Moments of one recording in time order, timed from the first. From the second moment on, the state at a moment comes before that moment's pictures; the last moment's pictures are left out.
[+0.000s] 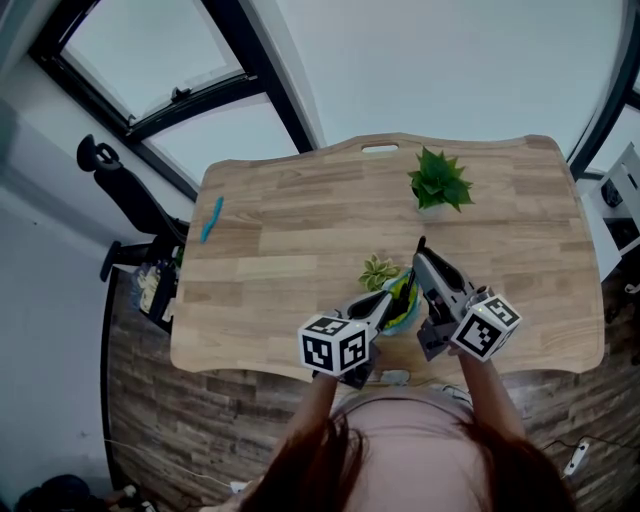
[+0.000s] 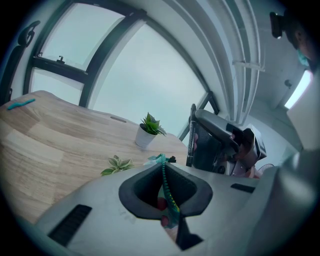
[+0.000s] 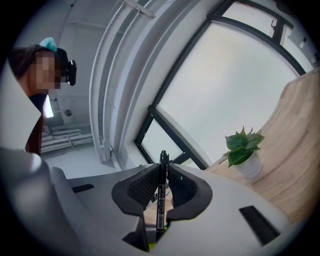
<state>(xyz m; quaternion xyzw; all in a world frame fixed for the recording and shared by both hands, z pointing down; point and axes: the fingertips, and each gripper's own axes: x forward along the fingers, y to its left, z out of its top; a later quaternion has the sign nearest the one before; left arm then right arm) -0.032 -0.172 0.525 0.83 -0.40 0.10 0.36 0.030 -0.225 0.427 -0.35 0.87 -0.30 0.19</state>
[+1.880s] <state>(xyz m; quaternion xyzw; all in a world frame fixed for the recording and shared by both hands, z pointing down) -0.041 -0.177 0.527 0.83 -0.41 0.09 0.36 -0.012 -0.163 0.508 -0.30 0.93 -0.18 -0.10</state>
